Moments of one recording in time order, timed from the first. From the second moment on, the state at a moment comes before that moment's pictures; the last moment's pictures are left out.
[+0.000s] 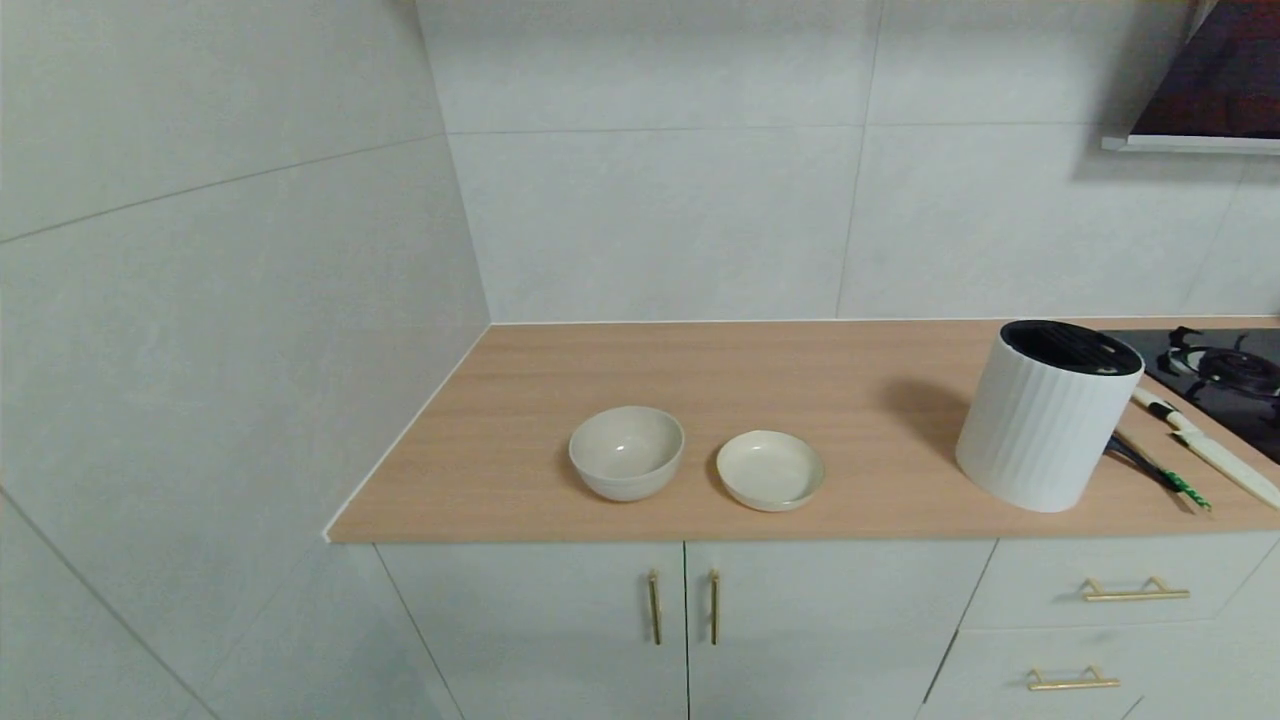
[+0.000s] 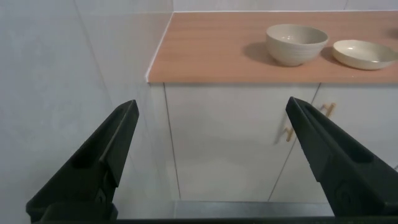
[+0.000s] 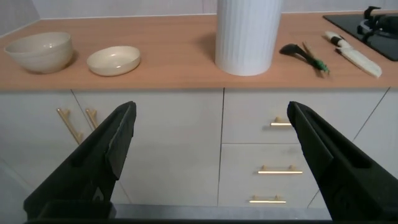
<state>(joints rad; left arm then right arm) 0.00 0.00 0.00 0.00 0.01 0.00 0.00 0.00 0.00 0.00 0.03 0.02</state>
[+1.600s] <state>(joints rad) 0.00 0.00 0.00 0.00 0.01 0.00 0.00 0.00 0.00 0.00 0.03 0.02</state>
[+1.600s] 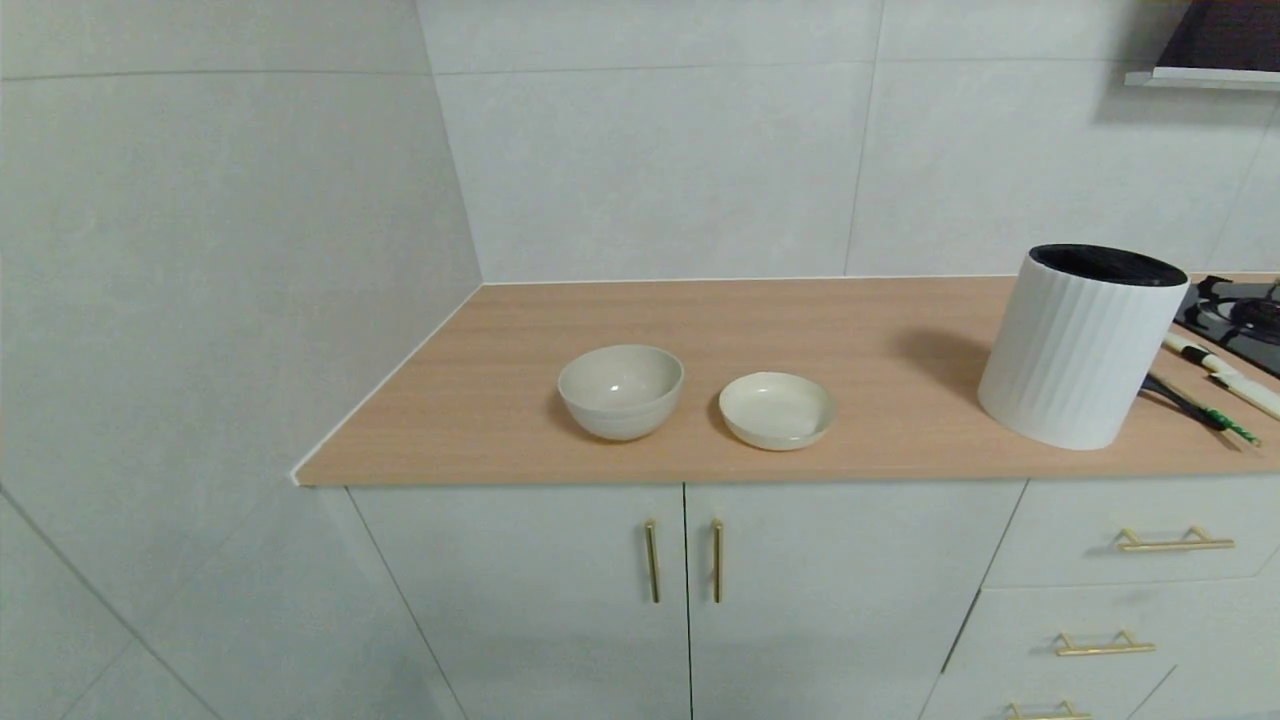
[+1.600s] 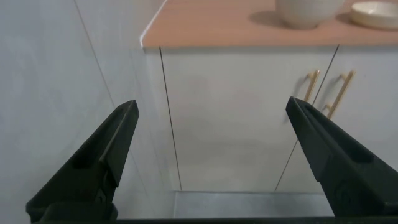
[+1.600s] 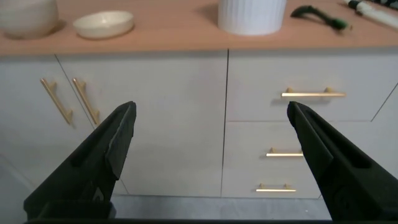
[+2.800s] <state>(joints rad) 0.00 0.00 0.00 0.00 0.01 0.00 0.00 0.00 0.00 0.00 0.03 0.02</state>
